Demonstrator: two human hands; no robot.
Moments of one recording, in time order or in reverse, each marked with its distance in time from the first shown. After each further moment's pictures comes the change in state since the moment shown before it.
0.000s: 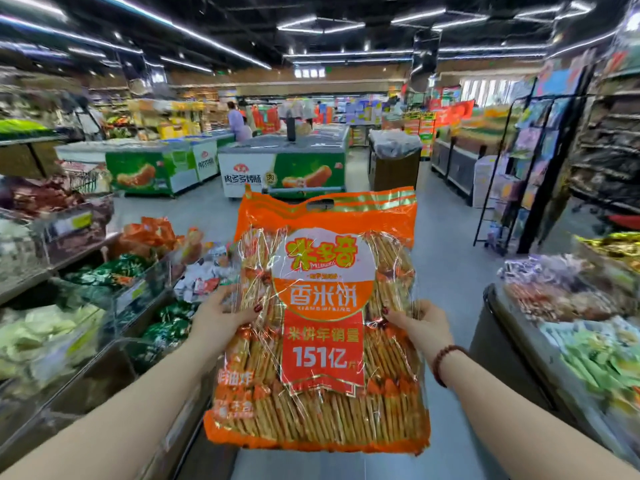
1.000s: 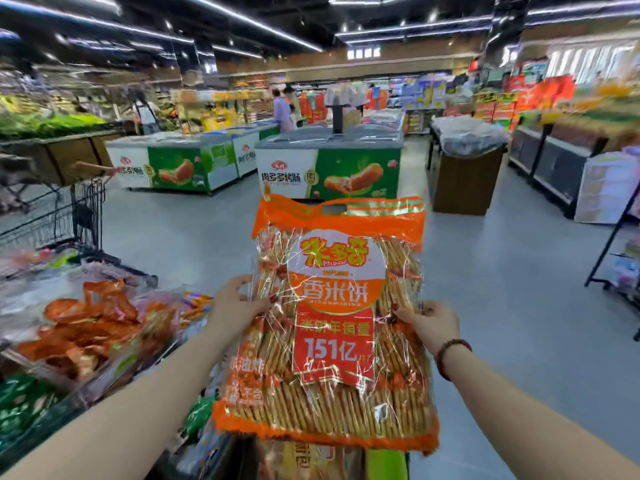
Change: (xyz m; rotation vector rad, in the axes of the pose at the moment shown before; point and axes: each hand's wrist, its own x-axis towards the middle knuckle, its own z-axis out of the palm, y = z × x) left_hand 0.571 0.044 0.108 0.126 0.185 -0.036; right_hand 0.583 -0.092 0.195 -0.110 -0.089 -0.007
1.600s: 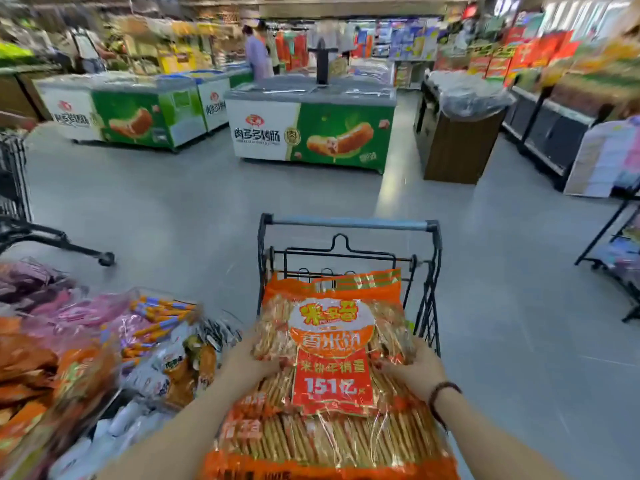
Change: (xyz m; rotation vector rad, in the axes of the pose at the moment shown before) left_hand 0.174 -0.112 0.089 0.199 -0.350 -0.199; right_hand 0.142 0.043 0.115 -0.310 -0.181 0.178
